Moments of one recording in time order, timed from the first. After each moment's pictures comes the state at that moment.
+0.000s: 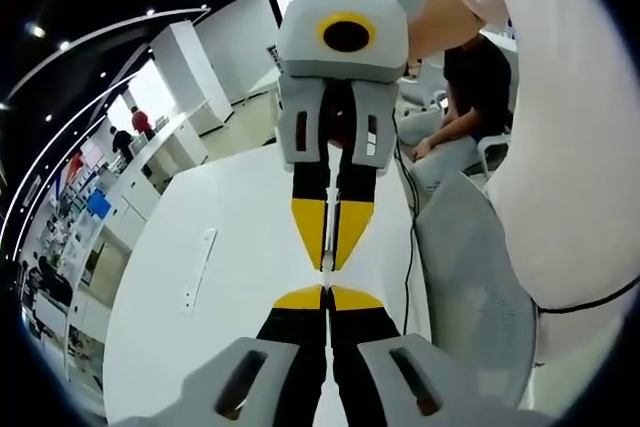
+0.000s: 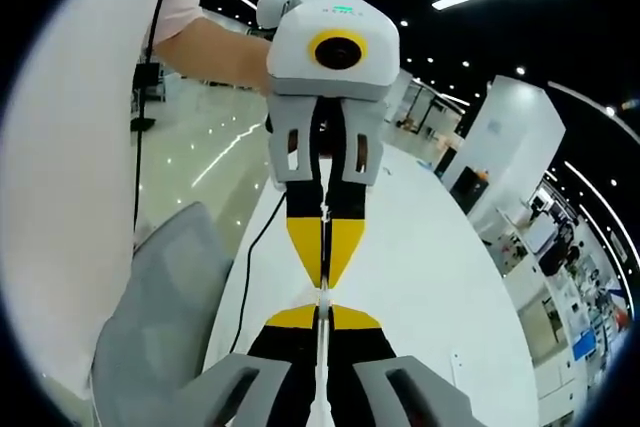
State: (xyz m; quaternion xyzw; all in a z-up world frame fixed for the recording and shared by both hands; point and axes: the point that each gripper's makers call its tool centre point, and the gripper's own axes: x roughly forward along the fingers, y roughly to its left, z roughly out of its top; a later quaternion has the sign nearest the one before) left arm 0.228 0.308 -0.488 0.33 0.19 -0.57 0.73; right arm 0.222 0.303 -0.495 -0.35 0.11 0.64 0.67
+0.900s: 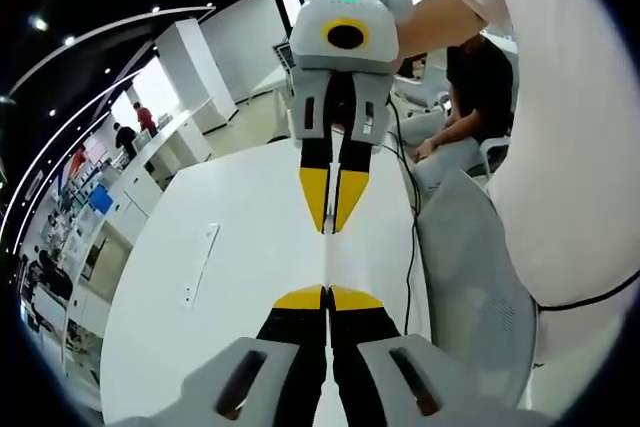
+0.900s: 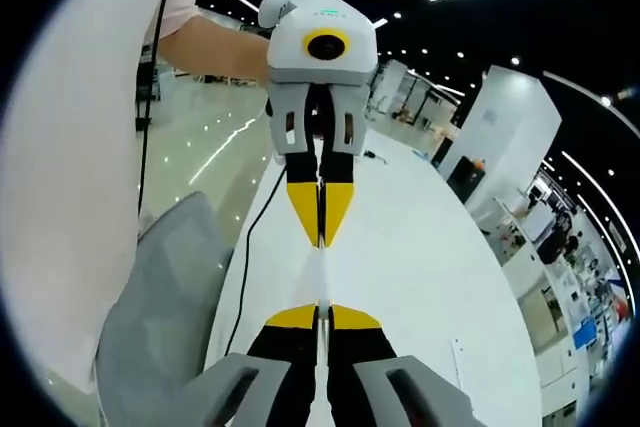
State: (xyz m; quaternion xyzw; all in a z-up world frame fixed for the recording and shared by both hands) left arm 0.228 0.317 -0.489 0.32 0.20 -0.57 0.73; right arm 0.226 0.280 -0.499 -0.35 0.13 0.64 0.68
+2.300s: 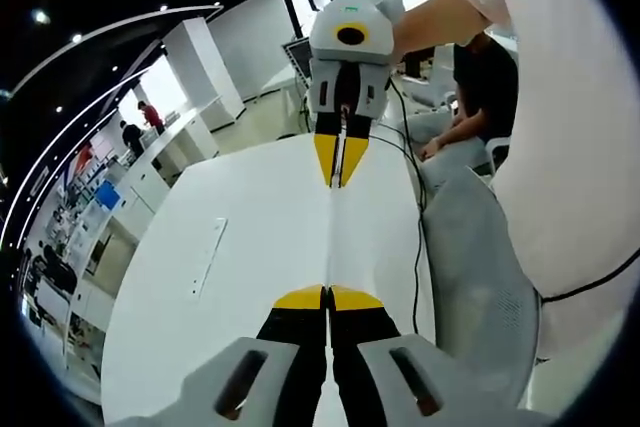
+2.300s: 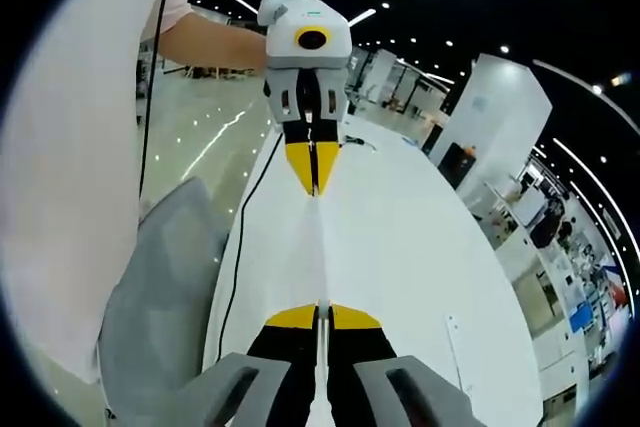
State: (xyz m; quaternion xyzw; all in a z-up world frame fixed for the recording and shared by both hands) left arm 0.232 0.334 -0.488 0.32 0.19 -0.55 0.74; right arm 0.235 0.245 -0.503 -0.35 0.15 0.61 0.69
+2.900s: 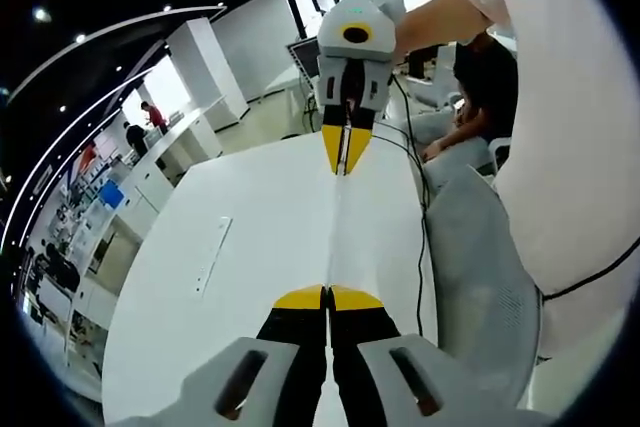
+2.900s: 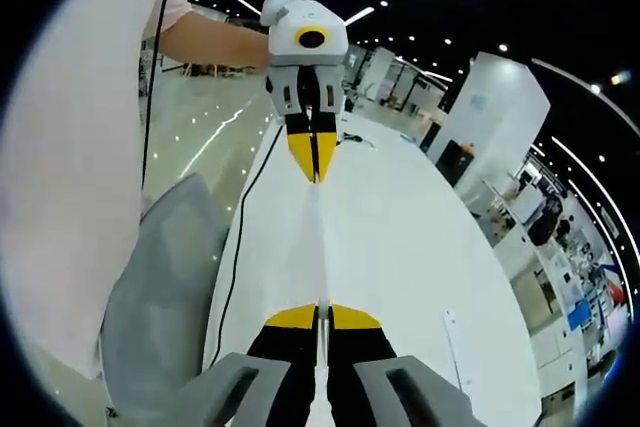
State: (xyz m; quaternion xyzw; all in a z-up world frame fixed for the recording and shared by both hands) left arm 0.233 0.341 -0.486 0.32 0.19 -0.55 0.75; right arm 0.233 0.235 -0.502 -0.36 0.15 0.61 0.69
